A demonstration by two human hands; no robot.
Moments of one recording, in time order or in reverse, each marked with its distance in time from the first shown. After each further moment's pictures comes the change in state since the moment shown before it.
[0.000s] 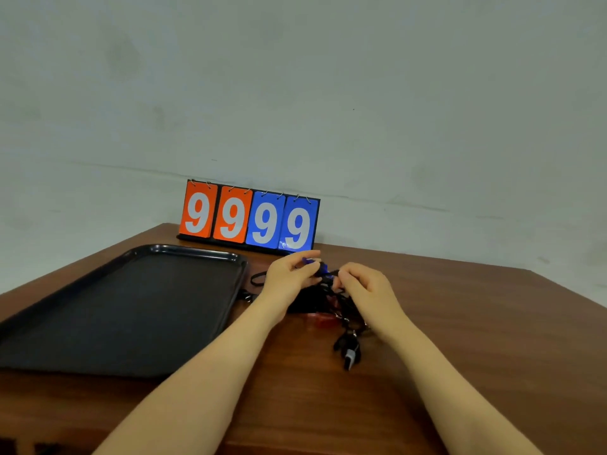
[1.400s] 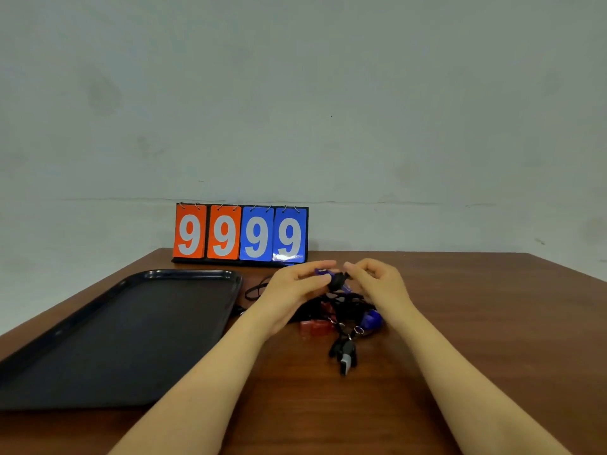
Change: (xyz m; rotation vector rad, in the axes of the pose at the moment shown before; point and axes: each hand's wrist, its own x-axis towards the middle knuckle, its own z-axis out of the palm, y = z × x) left_hand -0.017 0.019 0.005 0.085 -0.354 -0.028; right_hand 0.010 0.016 -0.021 0.259 0.167 0.212
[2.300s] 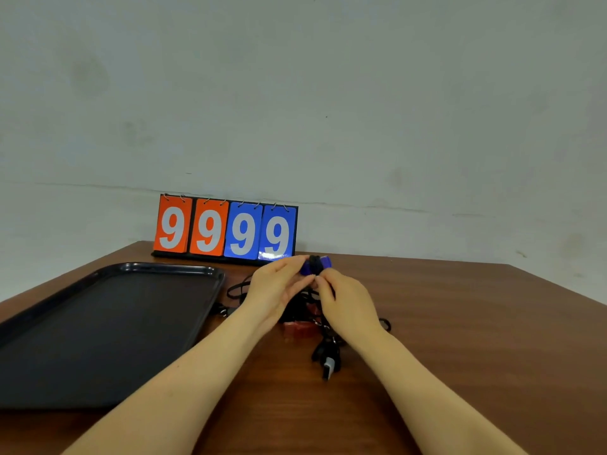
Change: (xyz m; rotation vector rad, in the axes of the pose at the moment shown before) left_hand 0.021 -0.012 0.009 -0.468 0.306 0.011; right_hand -0.006 0.013 0.030 -0.637 -0.019 -0.283
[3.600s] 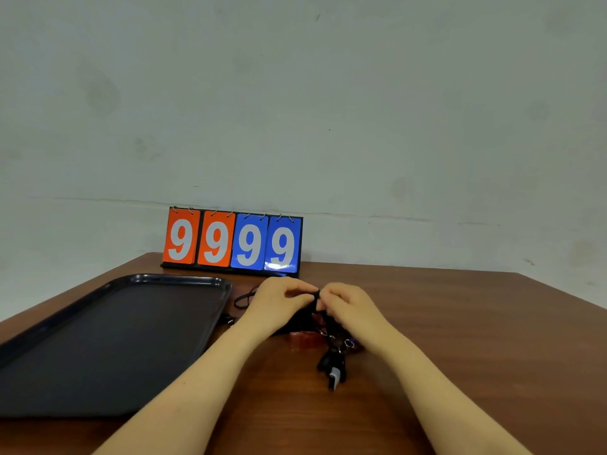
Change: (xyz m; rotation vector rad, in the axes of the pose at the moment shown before) left_hand -0.002 0.010 -0.017 1.194 -0.131 0.261; right_hand 0.000 -0.001 -0.020 0.469 -0.255 0.121
